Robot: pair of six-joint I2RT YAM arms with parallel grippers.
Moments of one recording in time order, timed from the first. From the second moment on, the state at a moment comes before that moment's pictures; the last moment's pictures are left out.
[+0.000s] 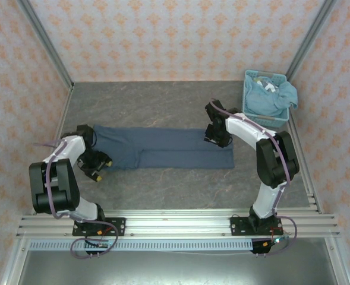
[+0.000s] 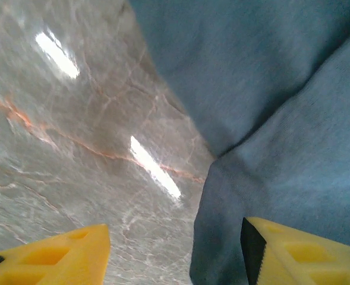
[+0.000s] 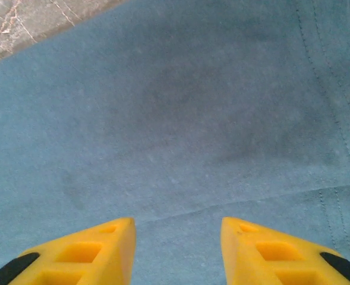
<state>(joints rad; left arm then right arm) 0.24 1.48 0.84 -0.98 0.16 -0.88 0.40 1.81 1.31 -0.85 0.00 0.78</state>
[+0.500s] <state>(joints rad) 0.13 1.25 0.73 -0.92 0.16 -1.02 0.40 1.78 1.29 -0.83 0.00 0.78</state>
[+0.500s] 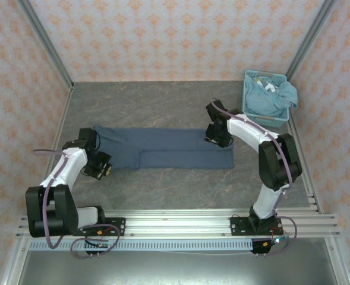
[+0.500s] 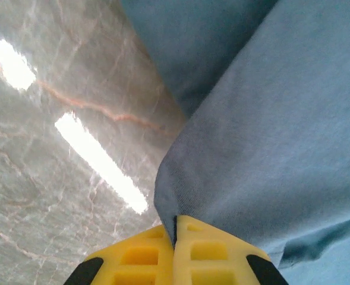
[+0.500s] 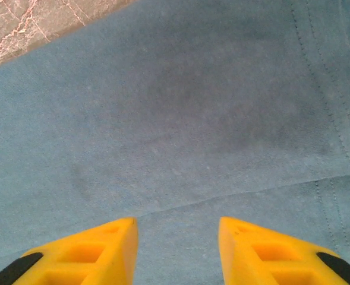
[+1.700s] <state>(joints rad) 0.09 1.34 0.97 -0.92 -0.23 -0.78 0.41 1.76 1.27 -0.82 -0.01 0.78</state>
